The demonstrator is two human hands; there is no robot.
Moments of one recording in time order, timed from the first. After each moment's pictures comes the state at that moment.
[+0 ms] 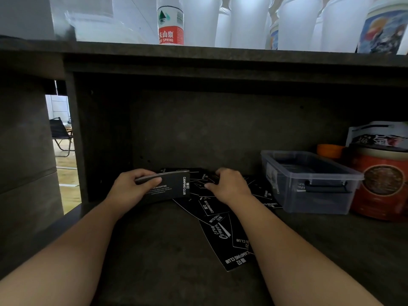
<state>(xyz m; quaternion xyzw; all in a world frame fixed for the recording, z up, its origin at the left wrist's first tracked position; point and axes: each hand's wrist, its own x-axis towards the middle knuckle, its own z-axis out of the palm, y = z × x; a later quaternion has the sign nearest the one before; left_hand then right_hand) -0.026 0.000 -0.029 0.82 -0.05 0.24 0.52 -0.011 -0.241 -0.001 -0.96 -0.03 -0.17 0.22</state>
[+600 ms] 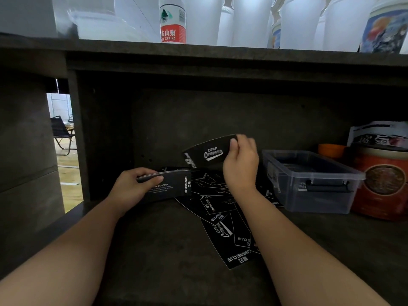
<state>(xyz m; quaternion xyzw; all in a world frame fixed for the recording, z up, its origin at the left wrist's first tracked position) -0.023 0.002 -0.030 0.81 -0.06 0.24 0.53 -0.020 -0.237 0.023 -0.74 -0.10 -0.50 0.45</state>
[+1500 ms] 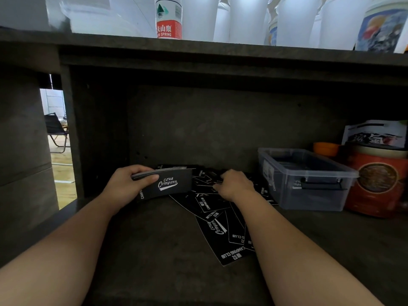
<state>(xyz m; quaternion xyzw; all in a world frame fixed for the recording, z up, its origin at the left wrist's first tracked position) -0.025 0.002 -0.029 0.82 -0.06 0.23 0.52 0.003 -0.257 -0.005 -0.98 -0.01 -0.12 0.16</state>
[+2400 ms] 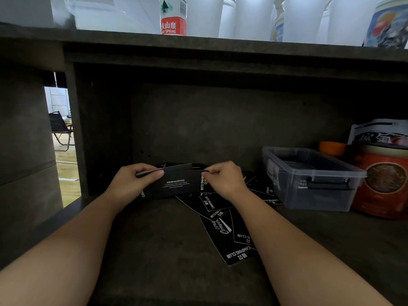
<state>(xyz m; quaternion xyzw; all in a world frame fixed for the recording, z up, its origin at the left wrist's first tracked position) -0.031 -0.001 -0.026 0.81 -0.05 0.22 0.55 -0.009 -0.234 -0.005 -0.89 -0.11 -0.21 0.38</state>
